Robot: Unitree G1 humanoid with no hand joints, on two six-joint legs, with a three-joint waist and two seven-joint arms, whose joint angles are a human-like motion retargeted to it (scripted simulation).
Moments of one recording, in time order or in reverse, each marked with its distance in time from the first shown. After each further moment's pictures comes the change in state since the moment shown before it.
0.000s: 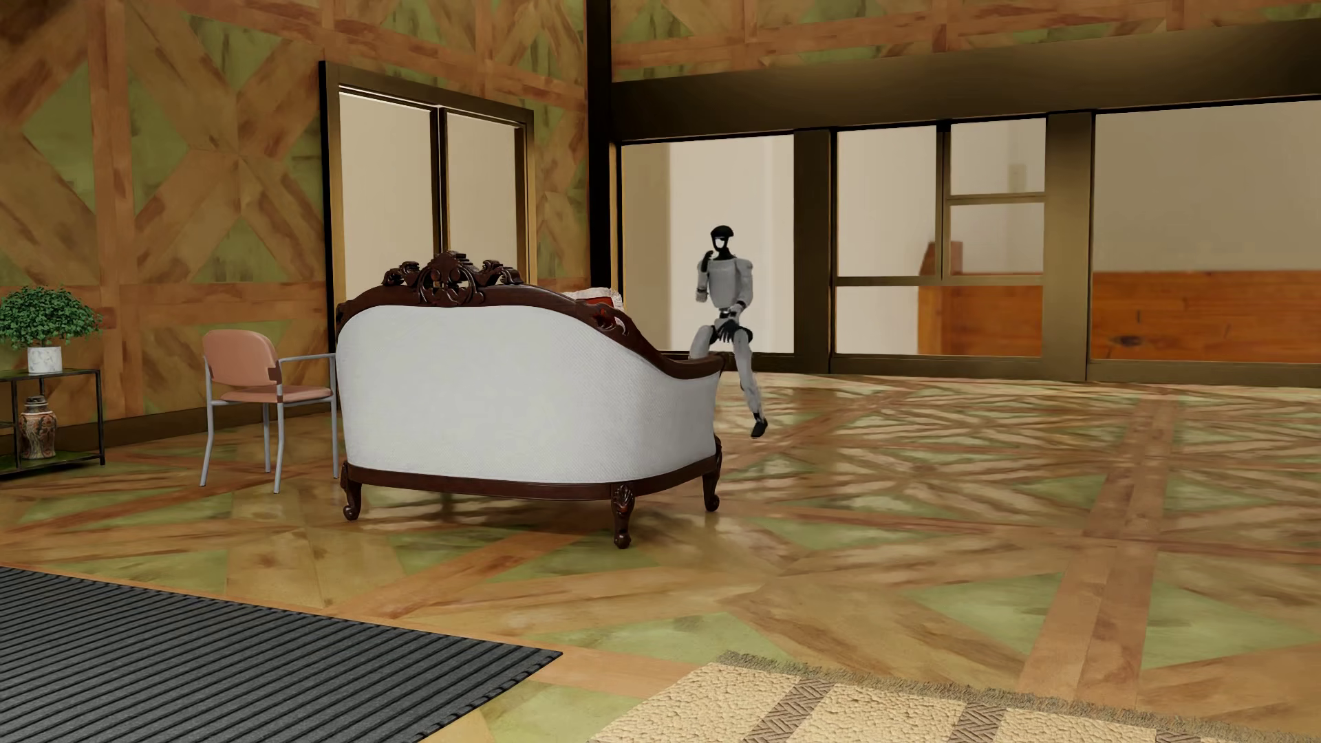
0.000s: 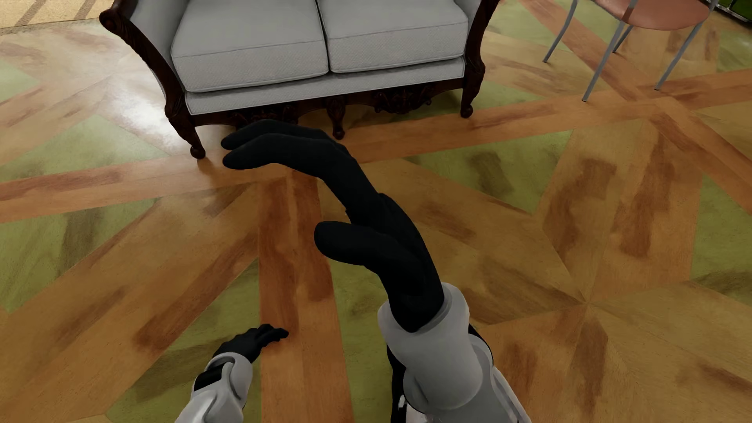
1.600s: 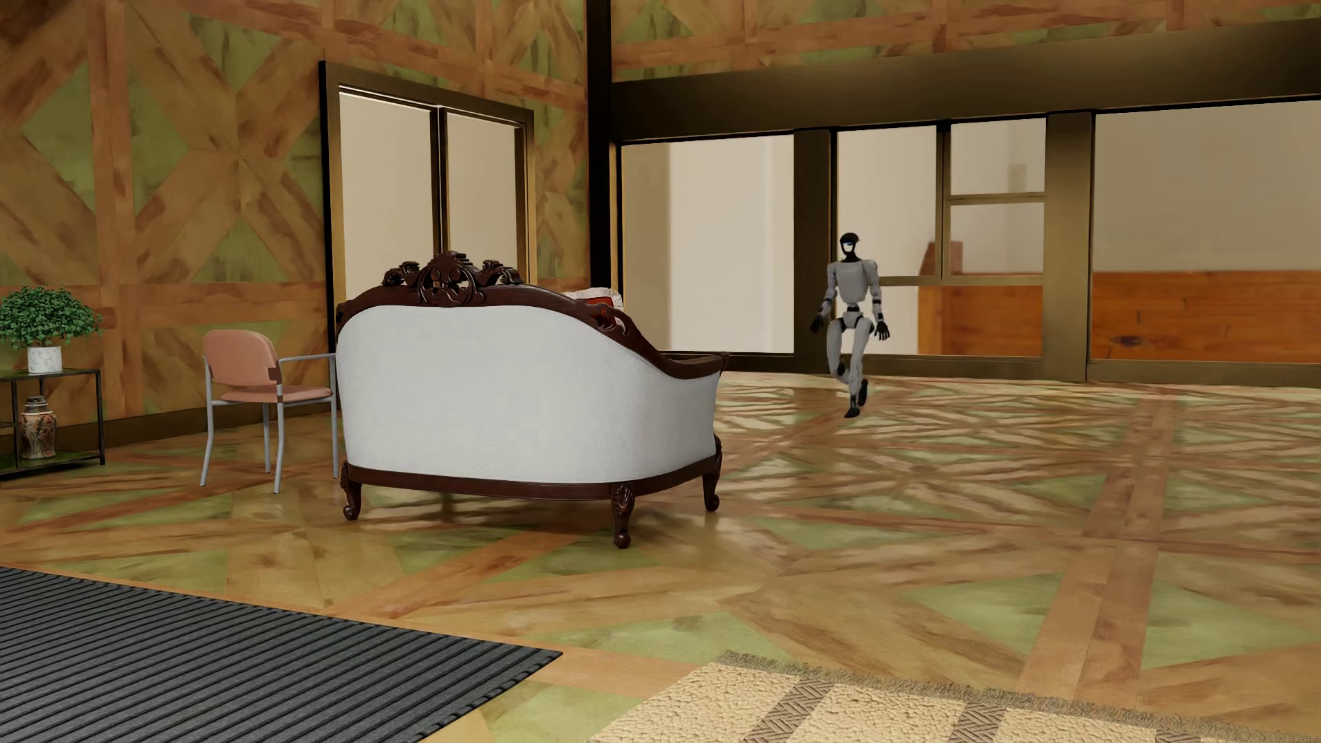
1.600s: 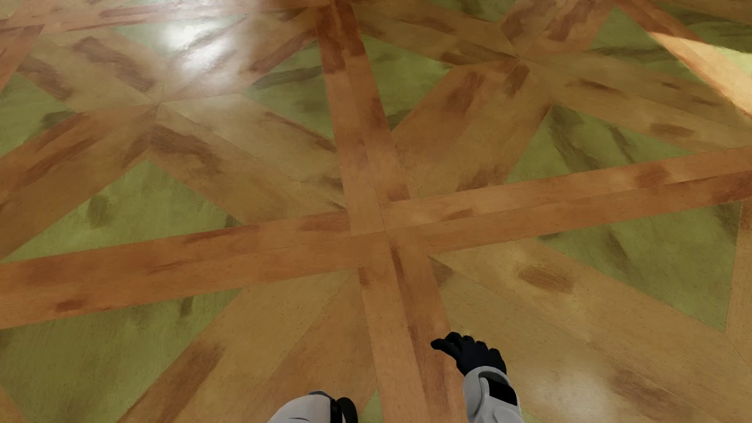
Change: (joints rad) body -0.780 0.426 0.091 0.038 0.038 0.016 0.026 0.041 0.043 0.265 0.968 0.501 0.162 0.196 0.055 -0.130 -0.016 0.098 0.066 0.255 -0.392 0.122 1.296 -0.018 -0.801 0.089 0.376 -0.039 0.077
